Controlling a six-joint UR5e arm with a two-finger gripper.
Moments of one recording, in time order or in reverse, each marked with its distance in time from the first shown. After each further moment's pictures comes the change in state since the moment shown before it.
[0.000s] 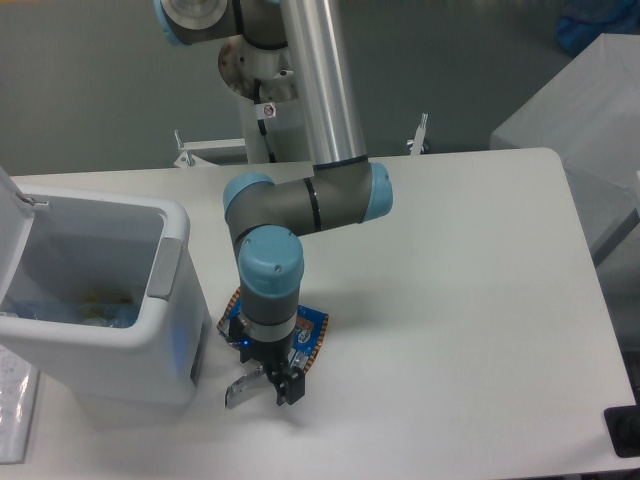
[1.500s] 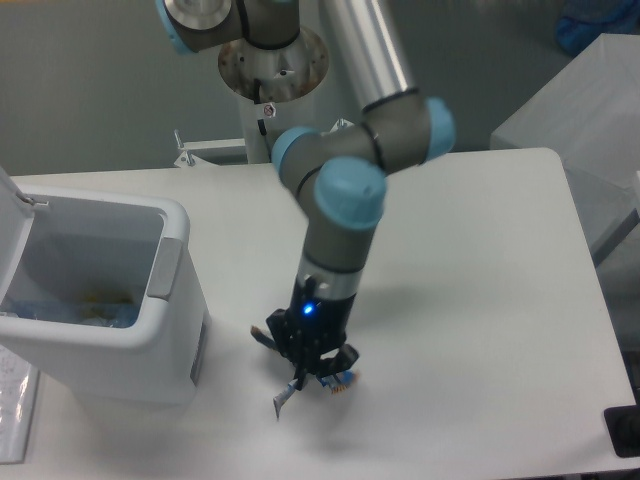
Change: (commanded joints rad) arm 0.204 0.218 0.132 0.000 -0.350 -0.399
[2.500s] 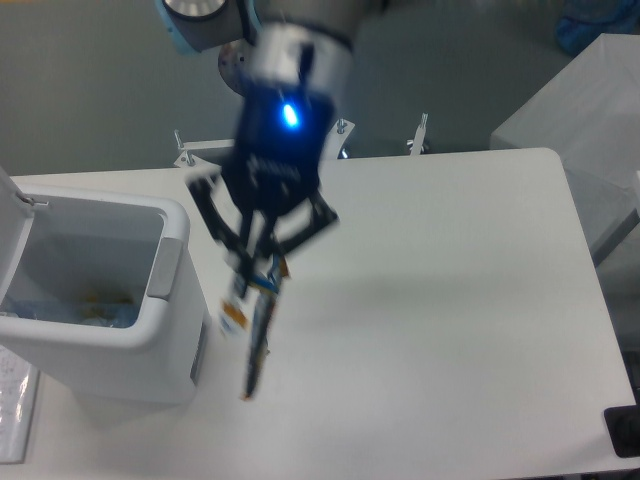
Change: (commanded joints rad) arm -0.057 0.320 0.141 -0.003 -0.121 -0.701
